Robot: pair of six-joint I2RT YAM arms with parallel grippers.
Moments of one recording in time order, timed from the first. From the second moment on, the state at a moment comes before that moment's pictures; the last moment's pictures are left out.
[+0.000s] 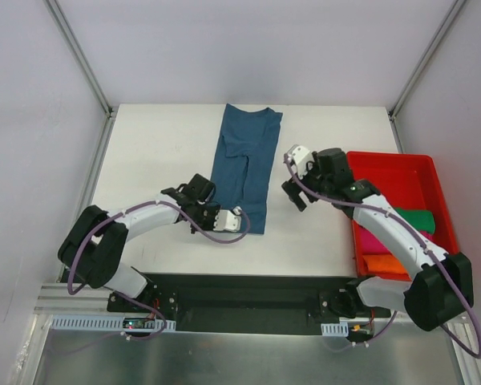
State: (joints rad) left arm -0.60 1.46 0.74 -0.47 0.38 1.08; right arm 0.43 1.24 0.97 -0.49 -0.14 -0.37
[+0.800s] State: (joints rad) left arm -0.37 1.84 1.11 -0.82 1.03 0.43; right arm 0.74 1.22 0.61 -0.17 -0.36 -0.63
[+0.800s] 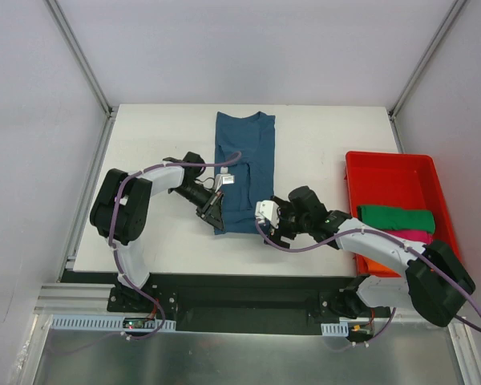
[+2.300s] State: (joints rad) left arm -0.24 2.15 1.29 -1.36 1.33 0.58; right arm 0.58 1.77 1.15 -0.95 -0.83 -0.81
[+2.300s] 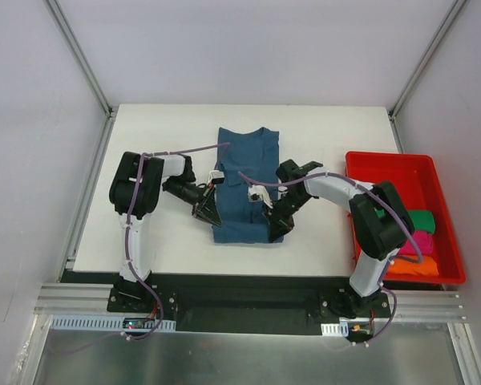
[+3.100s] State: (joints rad) left arm -0.16 2.41 1.63 -1.48 1.24 0.72; right arm 0.46 2.32 1.66 -1.38 -0.98 -0.98
